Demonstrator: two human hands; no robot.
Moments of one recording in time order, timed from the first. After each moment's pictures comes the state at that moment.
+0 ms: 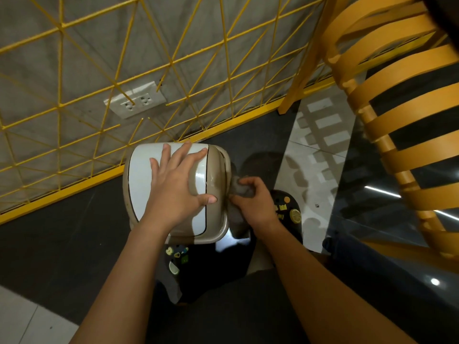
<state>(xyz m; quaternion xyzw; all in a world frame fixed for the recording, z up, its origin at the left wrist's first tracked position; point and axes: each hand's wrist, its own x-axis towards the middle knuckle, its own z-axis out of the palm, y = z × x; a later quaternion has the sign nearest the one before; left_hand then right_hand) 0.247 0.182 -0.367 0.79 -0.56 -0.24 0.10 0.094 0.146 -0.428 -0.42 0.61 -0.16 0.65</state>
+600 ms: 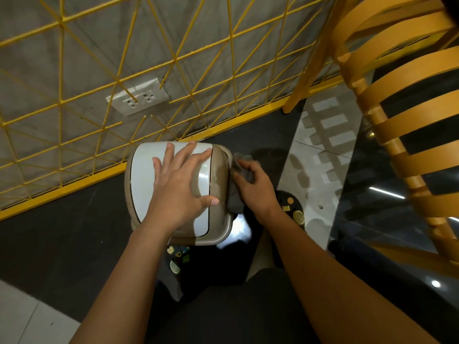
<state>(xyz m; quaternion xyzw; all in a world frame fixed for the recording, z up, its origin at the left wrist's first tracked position) 0.247 0.181 -0.366 0.78 -0.56 -0.24 0.10 0.109 0.120 -0.441 -0.46 0.57 -0.19 0.65</state>
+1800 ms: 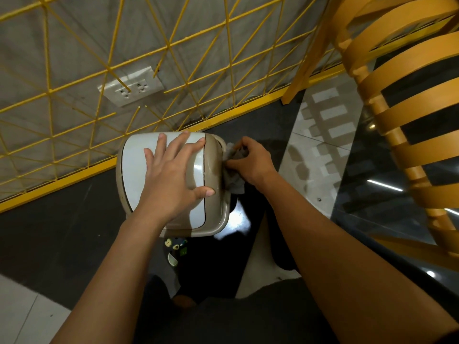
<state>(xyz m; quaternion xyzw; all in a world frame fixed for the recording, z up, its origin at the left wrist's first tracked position) 0.249 0.181 -0.366 0.79 -0.57 -0.22 0.08 0.116 0.082 -0.433 -0.58 0.55 -0.11 0.59</state>
